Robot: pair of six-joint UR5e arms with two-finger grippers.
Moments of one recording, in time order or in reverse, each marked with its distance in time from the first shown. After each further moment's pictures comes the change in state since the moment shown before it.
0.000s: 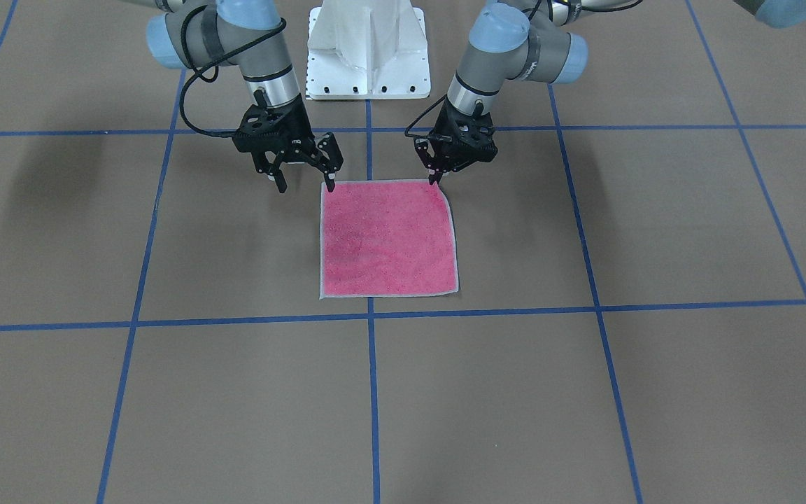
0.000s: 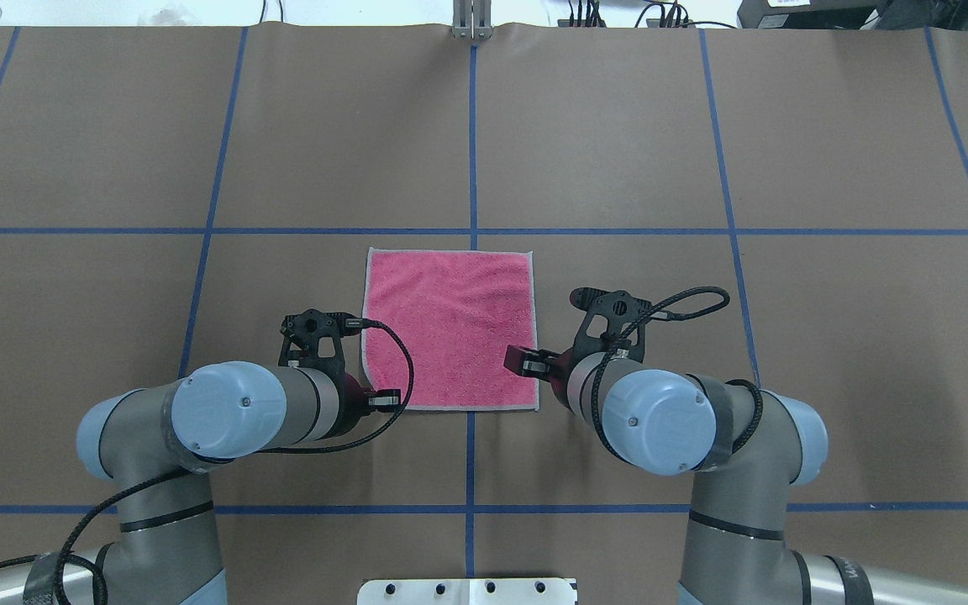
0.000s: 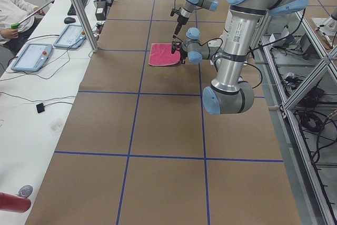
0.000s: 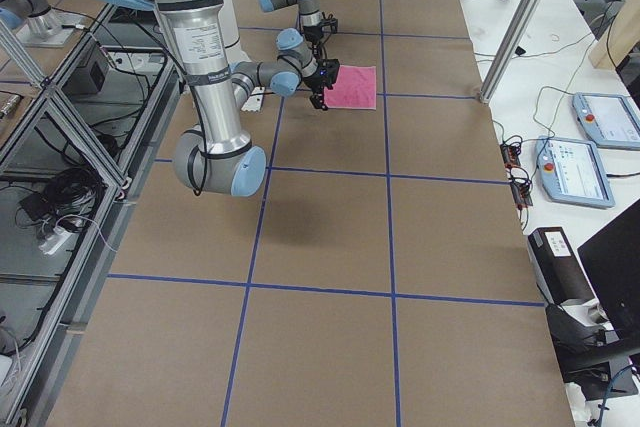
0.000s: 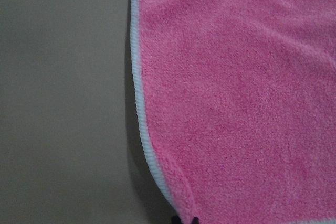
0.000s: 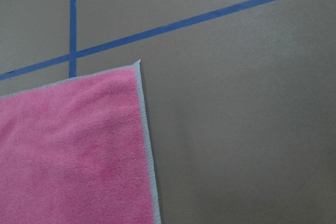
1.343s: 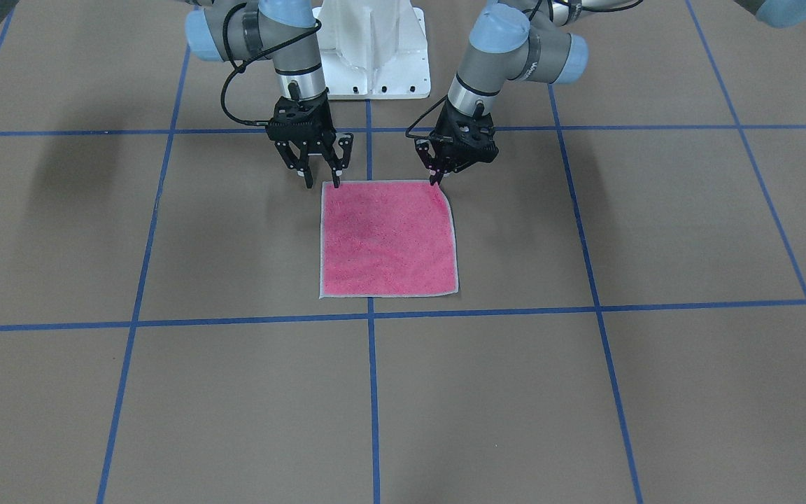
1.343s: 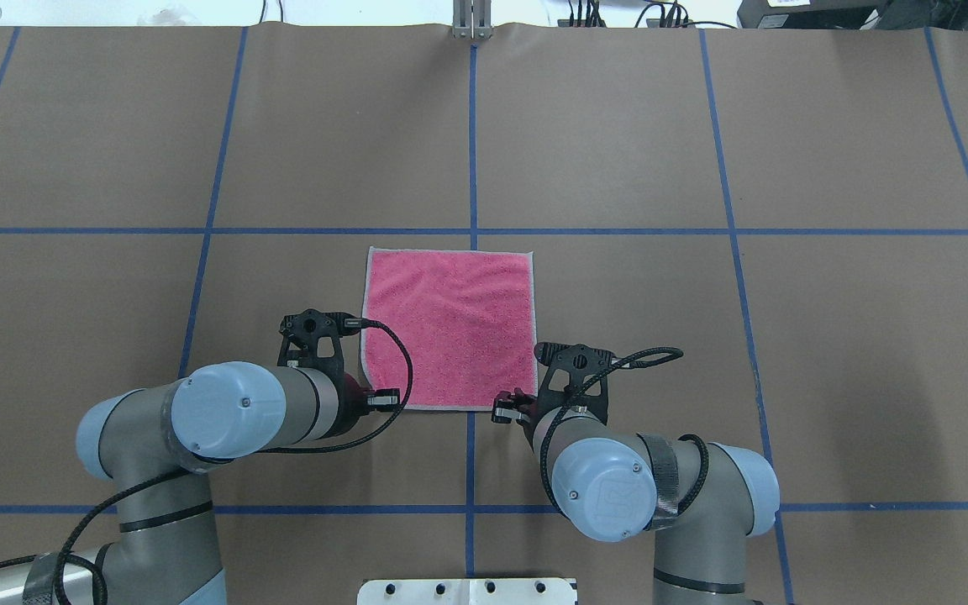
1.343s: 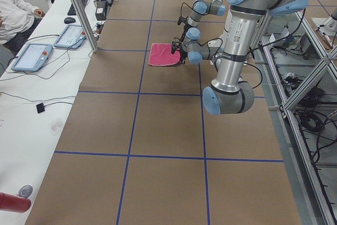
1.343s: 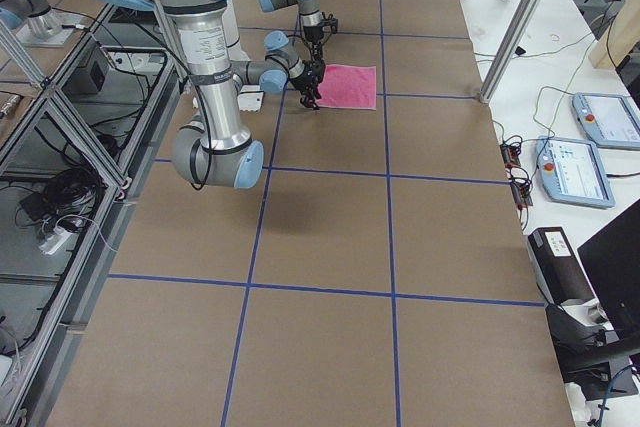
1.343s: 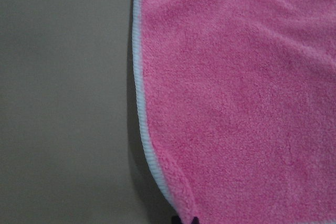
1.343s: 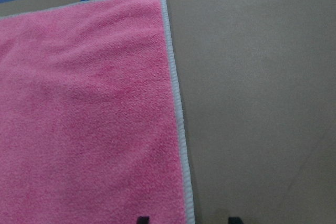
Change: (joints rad) left arm 0.001 0.002 0.002 0.000 0.004 -0.002; right arm -0.088 0.033 -0.057 -0.039 -0.105 -0.002
